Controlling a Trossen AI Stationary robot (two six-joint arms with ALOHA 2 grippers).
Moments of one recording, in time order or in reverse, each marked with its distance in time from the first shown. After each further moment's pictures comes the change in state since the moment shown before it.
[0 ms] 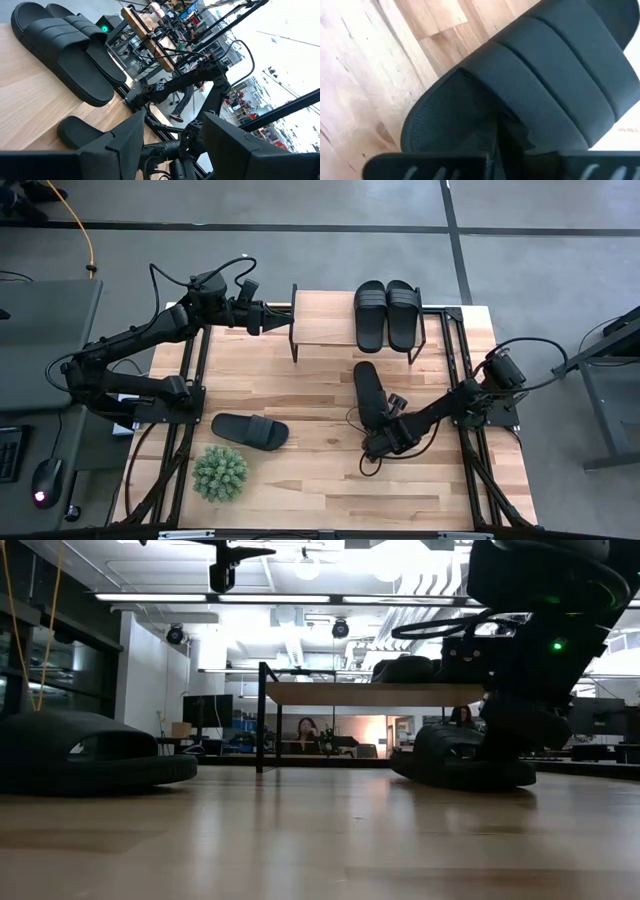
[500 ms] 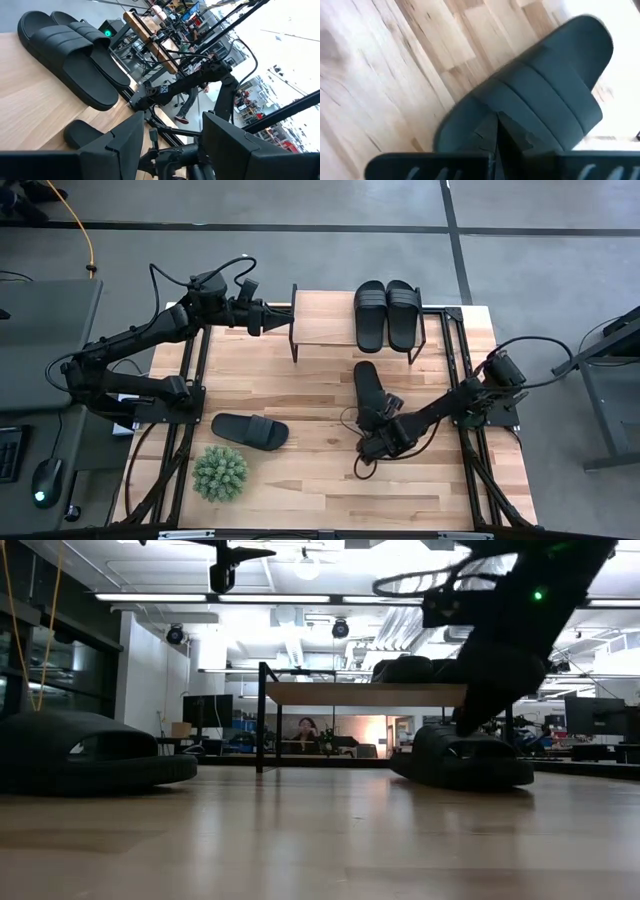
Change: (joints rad) left arm 0.000 0.000 0.000 -0.001 -0.018 0.037; right arm 0.007 0.000 0.157 -0.153 0.019 0.007
